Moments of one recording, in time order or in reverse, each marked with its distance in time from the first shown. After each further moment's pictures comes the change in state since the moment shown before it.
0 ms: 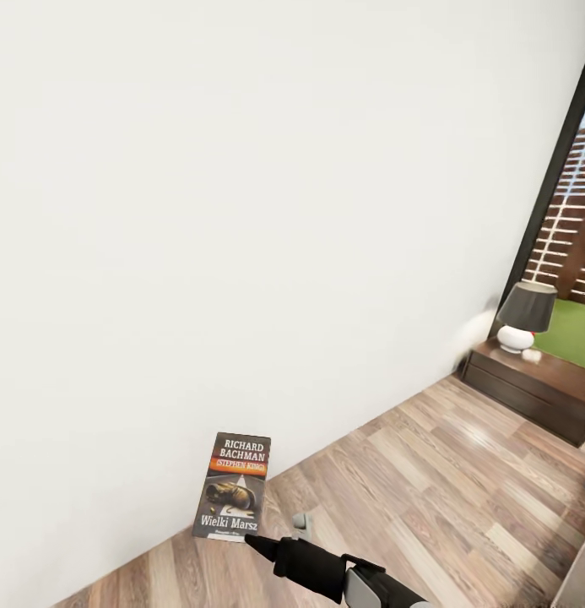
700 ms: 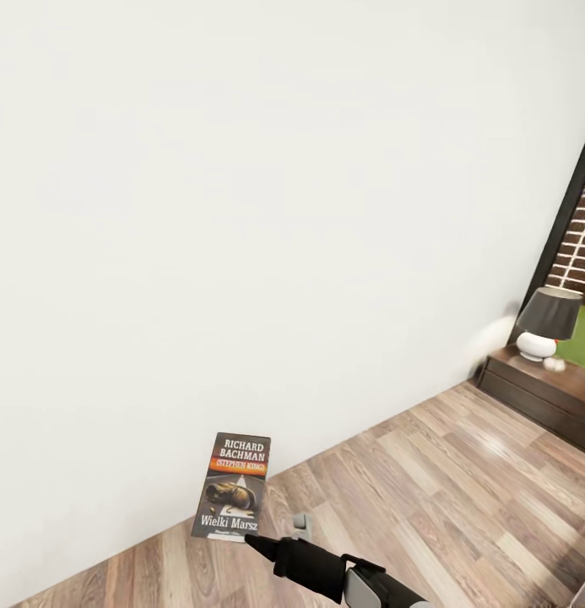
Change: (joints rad) left arm 0.000 0.000 0.000 -0.001 -0.001 0.000 0.000; right arm -0.001 0.000 0.000 0.000 0.000 0.000 0.000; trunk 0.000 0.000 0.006
